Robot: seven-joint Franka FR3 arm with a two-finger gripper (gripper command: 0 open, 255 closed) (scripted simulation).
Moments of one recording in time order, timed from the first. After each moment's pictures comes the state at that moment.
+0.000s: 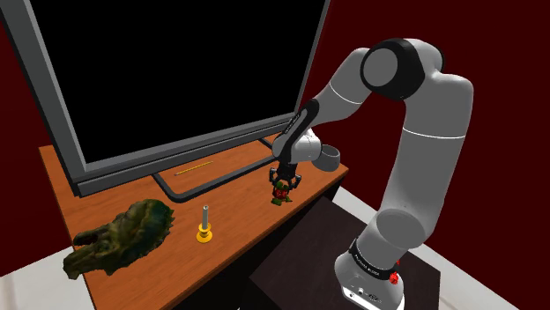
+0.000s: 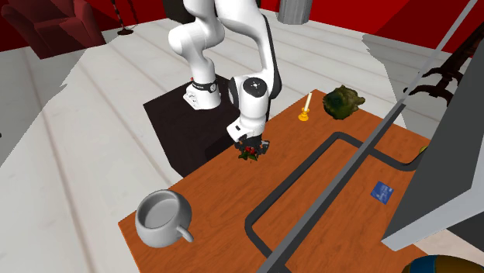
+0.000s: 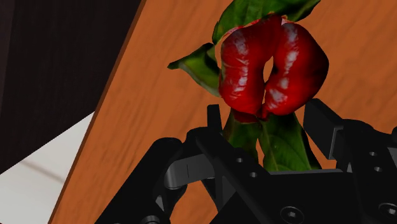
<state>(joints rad) -0.12 0.31 -0.18 -2.54 0.26 2.75 0.56</state>
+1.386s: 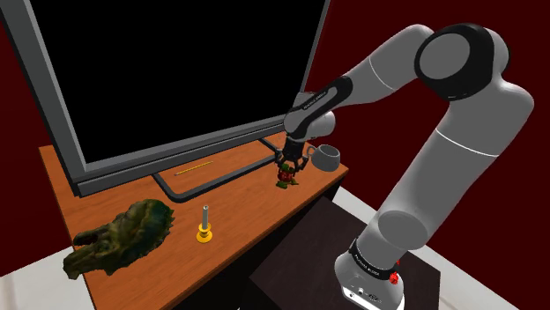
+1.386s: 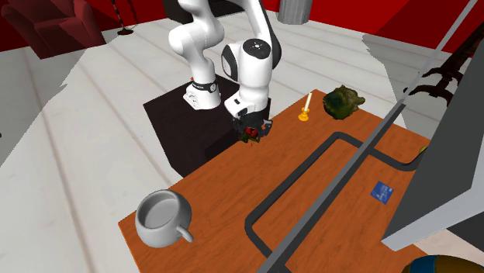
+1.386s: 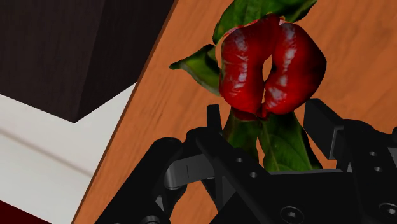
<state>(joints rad) -0.08 0.01 -0.26 -2.56 0.07 2.48 0.71</state>
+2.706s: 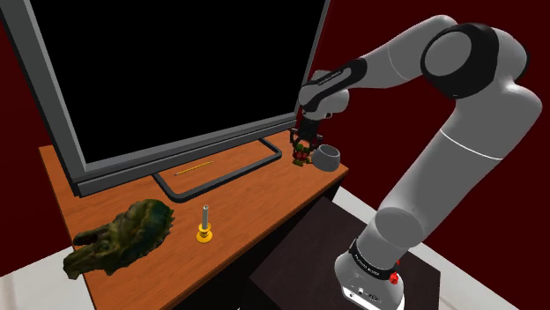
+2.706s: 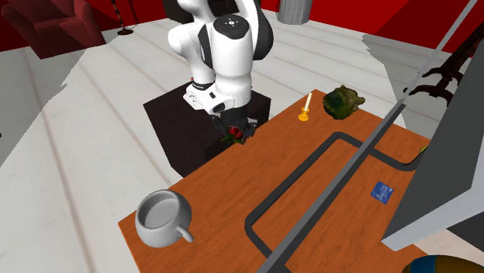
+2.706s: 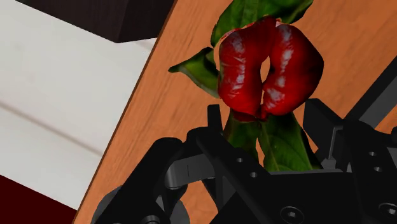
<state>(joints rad) -0.16 -0.03 -0.35 -2.38 0.02 2.27 0.58</state>
